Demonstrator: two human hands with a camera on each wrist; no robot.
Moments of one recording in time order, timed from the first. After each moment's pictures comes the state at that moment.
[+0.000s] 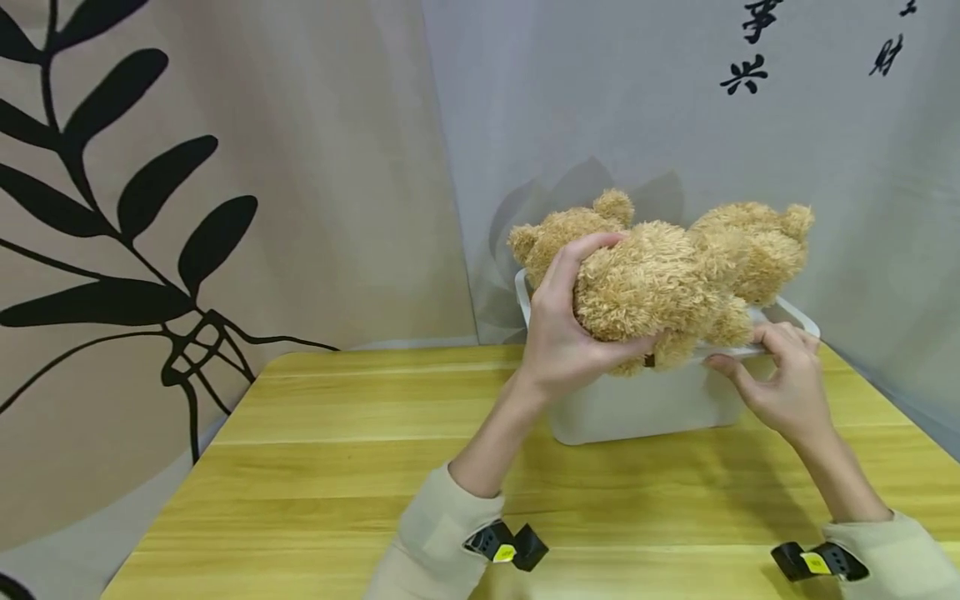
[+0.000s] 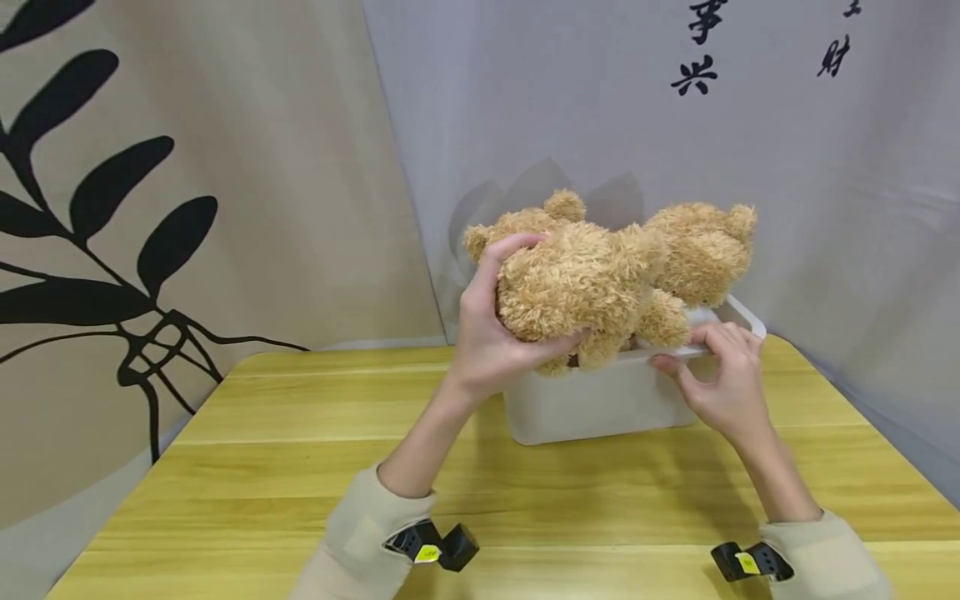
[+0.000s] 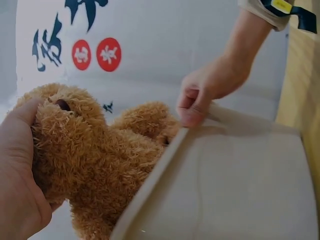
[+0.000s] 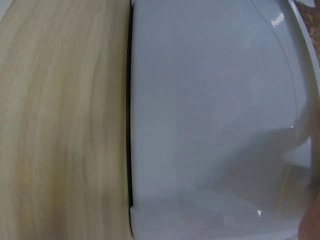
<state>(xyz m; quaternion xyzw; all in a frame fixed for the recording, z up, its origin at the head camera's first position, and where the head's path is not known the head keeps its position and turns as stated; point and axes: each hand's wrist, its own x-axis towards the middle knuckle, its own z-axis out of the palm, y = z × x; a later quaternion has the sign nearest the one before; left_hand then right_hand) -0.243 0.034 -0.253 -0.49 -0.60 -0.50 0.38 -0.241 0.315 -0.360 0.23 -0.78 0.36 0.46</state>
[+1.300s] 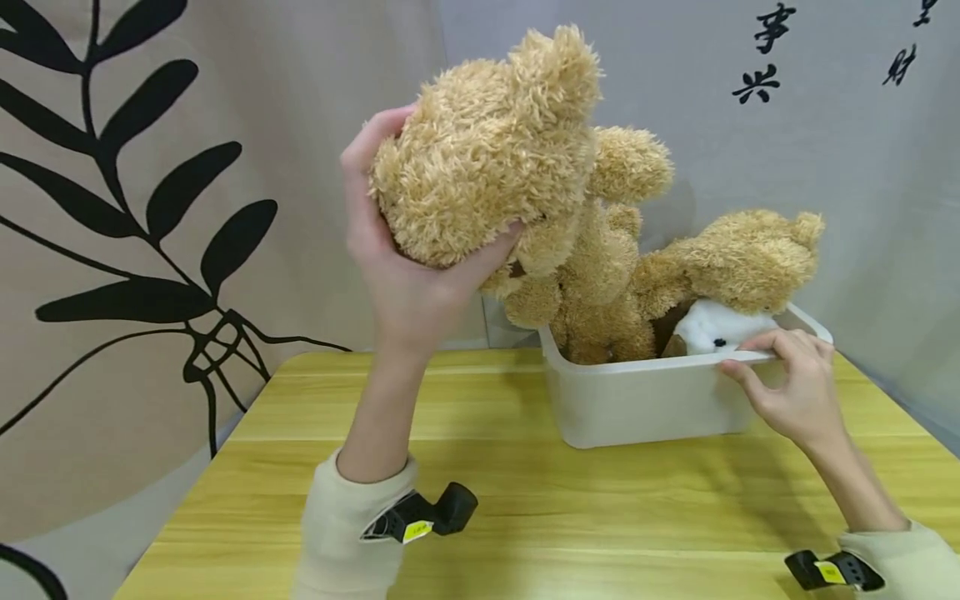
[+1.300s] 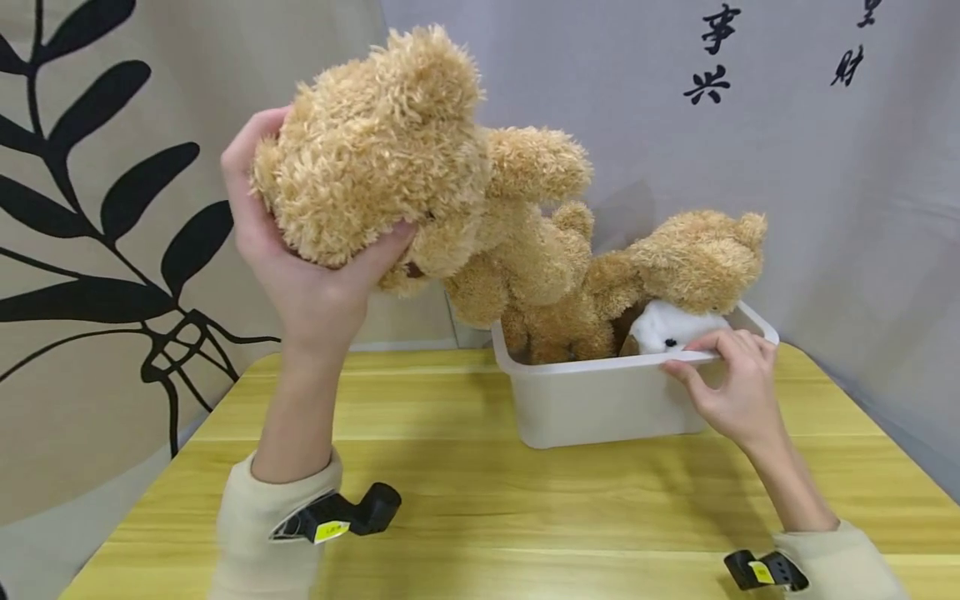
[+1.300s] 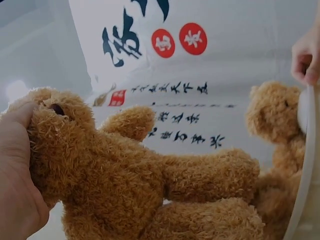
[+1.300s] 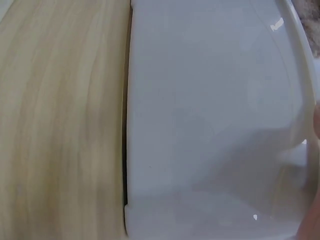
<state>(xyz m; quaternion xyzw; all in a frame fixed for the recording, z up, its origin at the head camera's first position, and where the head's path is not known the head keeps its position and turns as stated) -0.209 -0.057 -0.160 -0.44 -0.48 -0.51 0.56 -0.237 0.318 -0.357 0.21 -0.80 0.36 0.44</state>
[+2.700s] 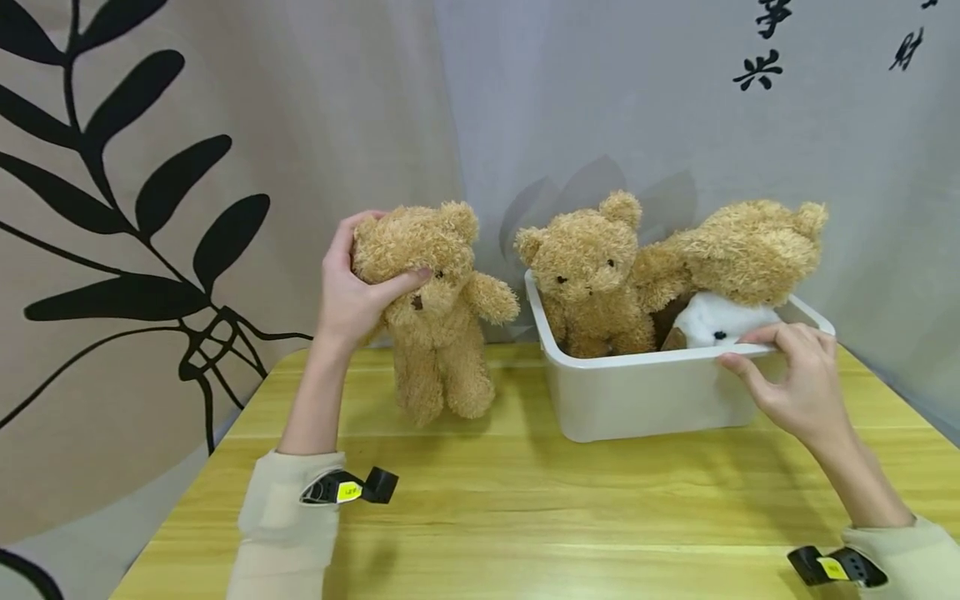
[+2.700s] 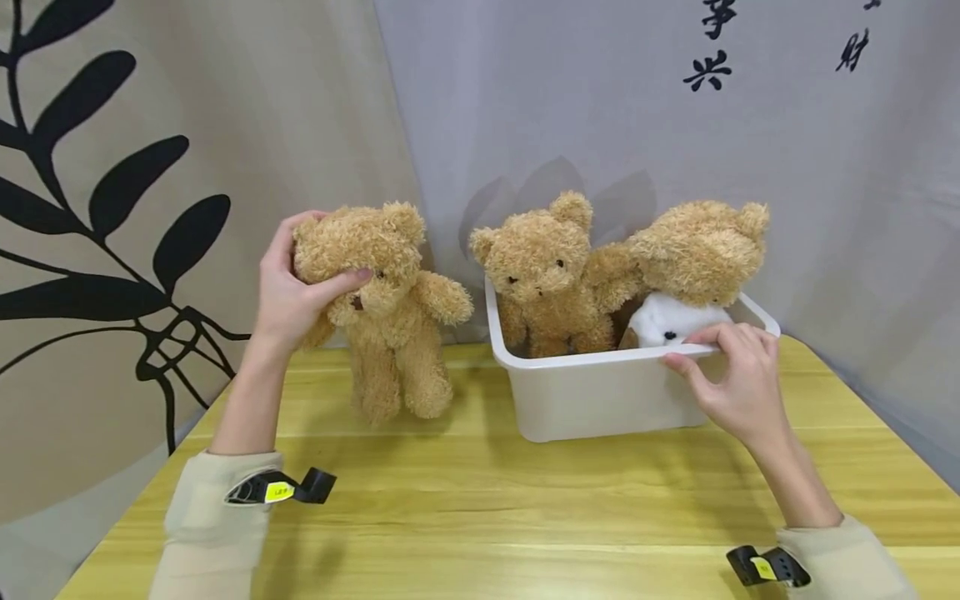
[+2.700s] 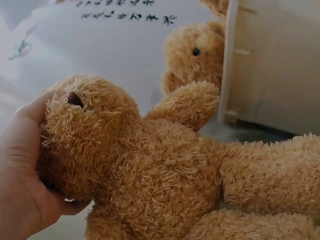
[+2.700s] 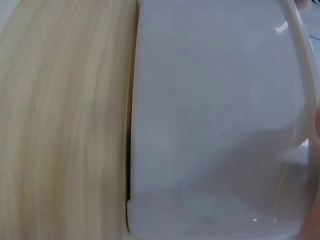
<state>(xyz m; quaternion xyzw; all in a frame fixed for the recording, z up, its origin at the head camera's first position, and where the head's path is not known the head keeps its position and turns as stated) -0.276 -0.161 -0.234 -0.23 -0.71 -0.61 0.27 -0.235 0.318 -0.355 0.21 -0.81 0.33 0.44</state>
